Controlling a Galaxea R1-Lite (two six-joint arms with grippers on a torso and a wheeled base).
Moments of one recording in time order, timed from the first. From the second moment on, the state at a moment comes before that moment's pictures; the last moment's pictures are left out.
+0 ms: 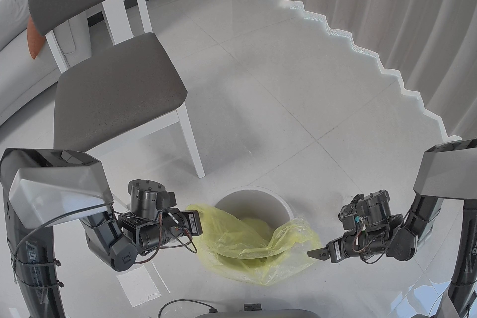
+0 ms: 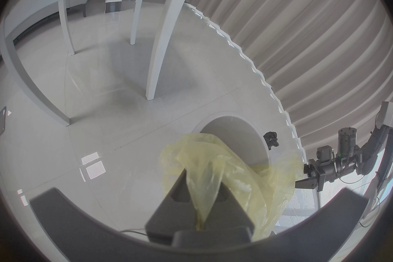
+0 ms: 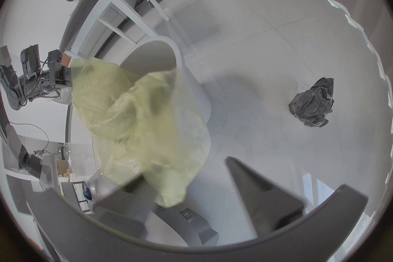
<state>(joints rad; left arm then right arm) -0.43 2.22 -0.59 -1.09 -0.12 -0.41 0.35 2.24 -0.48 -0.85 0.22 0.14</state>
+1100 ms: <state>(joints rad) -0.45 2.17 -0.53 -1.17 -0.09 -0.40 0.73 2.12 -0.62 -0.86 0.13 -0.23</state>
